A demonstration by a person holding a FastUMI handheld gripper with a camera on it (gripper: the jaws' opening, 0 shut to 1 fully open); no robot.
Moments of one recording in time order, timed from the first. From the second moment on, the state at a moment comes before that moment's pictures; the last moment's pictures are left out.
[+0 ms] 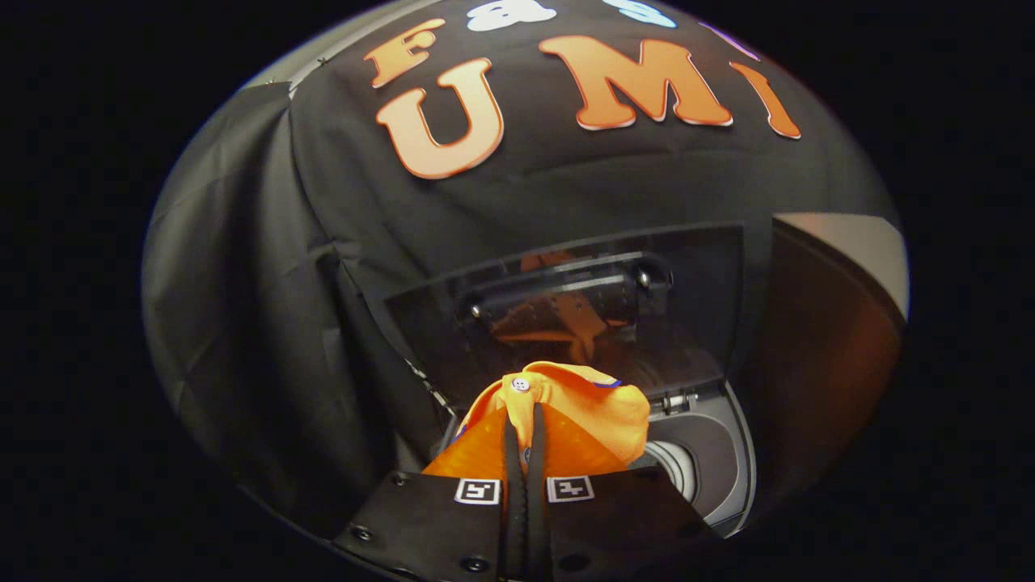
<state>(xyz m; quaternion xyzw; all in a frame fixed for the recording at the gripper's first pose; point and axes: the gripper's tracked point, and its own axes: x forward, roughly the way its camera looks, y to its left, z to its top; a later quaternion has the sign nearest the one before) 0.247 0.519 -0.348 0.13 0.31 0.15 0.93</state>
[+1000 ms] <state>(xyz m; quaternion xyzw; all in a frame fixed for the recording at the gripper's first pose) 0.232 0.509 -0.550 0.13 0.51 0.07 0.85</state>
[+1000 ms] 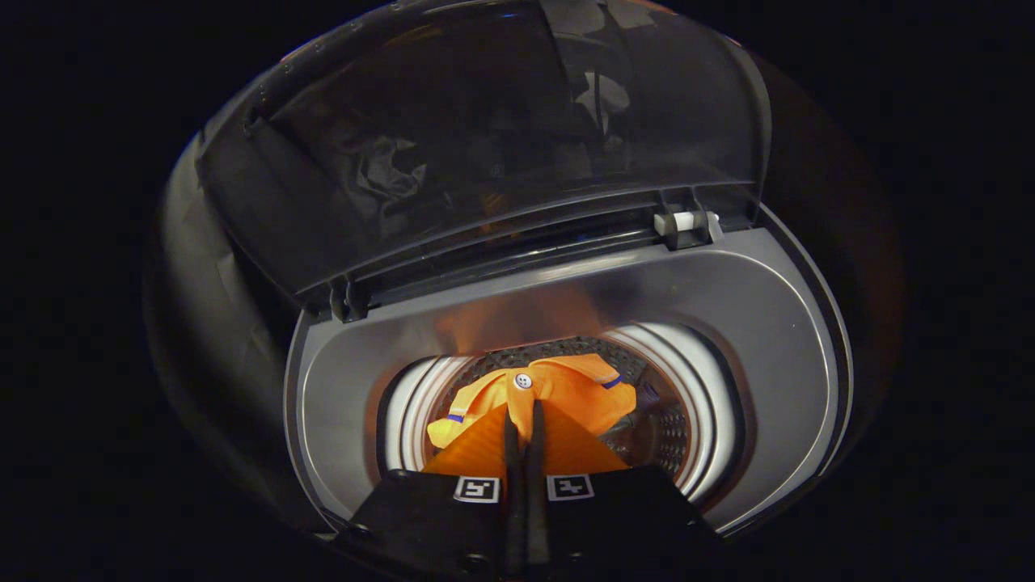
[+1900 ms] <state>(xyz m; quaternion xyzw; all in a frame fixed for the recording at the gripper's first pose) 0.210 0.499 -0.560 0.08 0.55 0.06 0.83</state>
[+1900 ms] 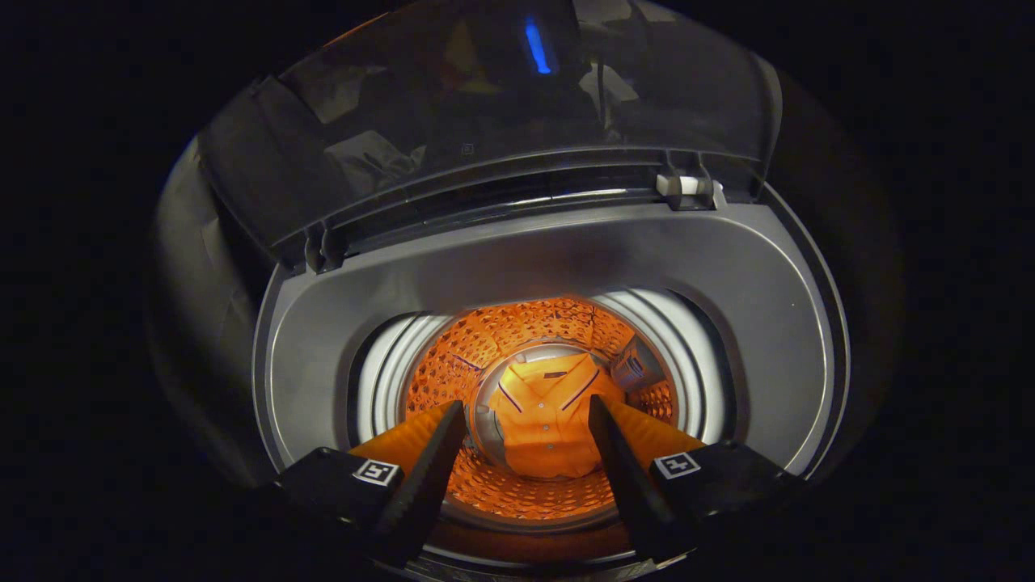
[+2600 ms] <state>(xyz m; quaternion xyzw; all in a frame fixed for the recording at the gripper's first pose) 0.208 0.507 -0.443 0.09 0.42 0.10 0.90</state>
